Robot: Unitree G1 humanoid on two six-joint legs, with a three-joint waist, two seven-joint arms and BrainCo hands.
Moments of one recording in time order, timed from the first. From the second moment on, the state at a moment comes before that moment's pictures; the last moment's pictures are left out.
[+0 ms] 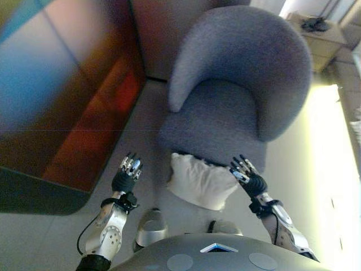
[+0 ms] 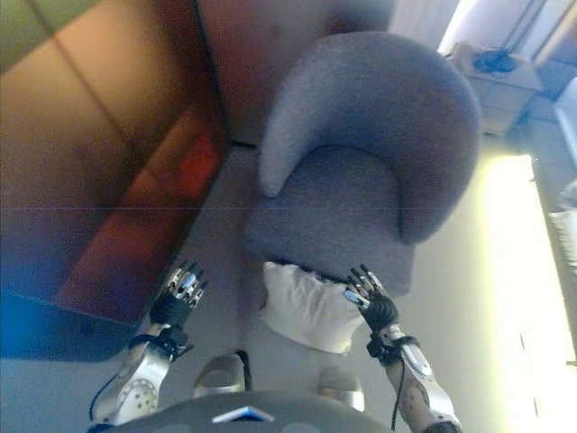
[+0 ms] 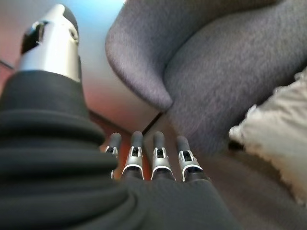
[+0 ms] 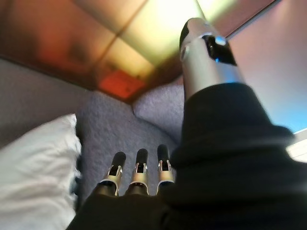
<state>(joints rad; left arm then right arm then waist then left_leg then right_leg) 0.33 0.30 -0.13 0.13 -0.84 -0.09 -0.05 0.35 -0.34 0.23 0.18 0.85 -0.11 0.15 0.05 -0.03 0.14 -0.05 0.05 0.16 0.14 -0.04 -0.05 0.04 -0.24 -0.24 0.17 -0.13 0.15</state>
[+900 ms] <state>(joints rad) 0.31 0.29 -0.10 0.18 -0.77 -0.10 -0.09 0.27 -0.29 0.21 0.26 0.78 -0.13 0.08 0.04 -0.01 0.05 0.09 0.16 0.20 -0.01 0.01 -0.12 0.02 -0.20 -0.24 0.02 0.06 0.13</state>
